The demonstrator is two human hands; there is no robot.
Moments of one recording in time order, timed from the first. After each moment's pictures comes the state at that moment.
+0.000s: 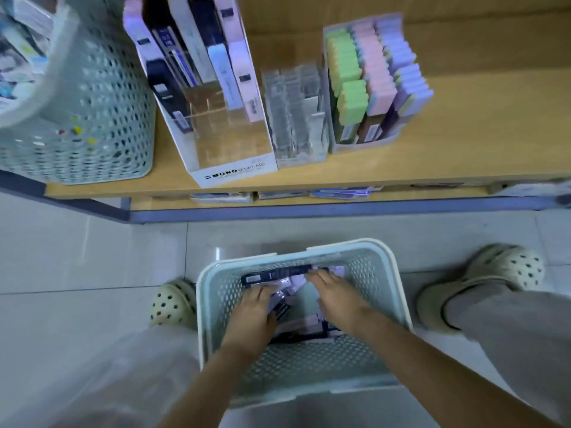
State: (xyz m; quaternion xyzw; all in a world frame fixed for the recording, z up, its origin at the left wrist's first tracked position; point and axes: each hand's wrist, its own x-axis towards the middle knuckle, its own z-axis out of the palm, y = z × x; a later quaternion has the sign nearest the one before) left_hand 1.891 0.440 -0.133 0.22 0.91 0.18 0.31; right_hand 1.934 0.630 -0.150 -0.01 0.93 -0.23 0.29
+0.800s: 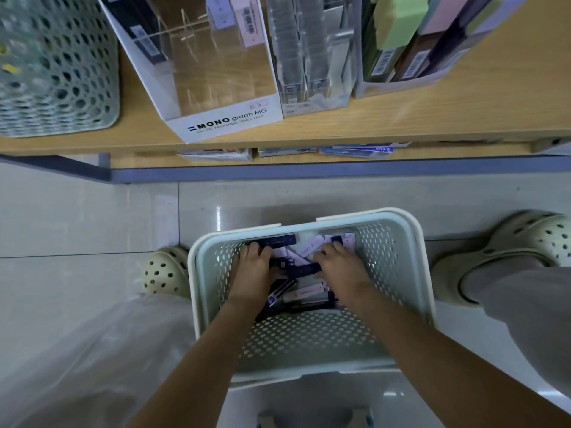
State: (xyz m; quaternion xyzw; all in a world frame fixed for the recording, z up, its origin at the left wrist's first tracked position) left_hand 1.872 0.446 -0.179 0.20 0.93 0.05 0.31; right_hand 1.928 0.618 -0.187 -0.01 0.94 -0.13 0.32
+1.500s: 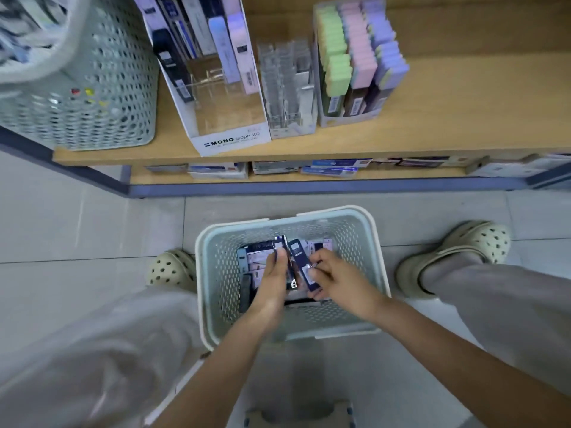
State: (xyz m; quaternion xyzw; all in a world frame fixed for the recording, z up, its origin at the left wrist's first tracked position) left_hand 1.924 0.498 -0.077 -0.20 0.66 0.60 0.41; right_hand 1.968 0.624 -0.059 0.19 0.75 -0.59 0.25
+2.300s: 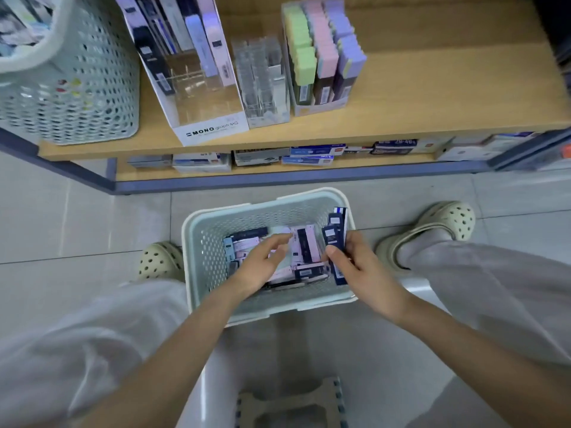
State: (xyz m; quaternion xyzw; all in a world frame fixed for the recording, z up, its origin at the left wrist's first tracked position) left_hand 1.918 0.483 -0.084 0.10 0.75 0.46 0.45; right_hand 2.016 0.645 -0.004 0.26 0.74 -0.61 0.11
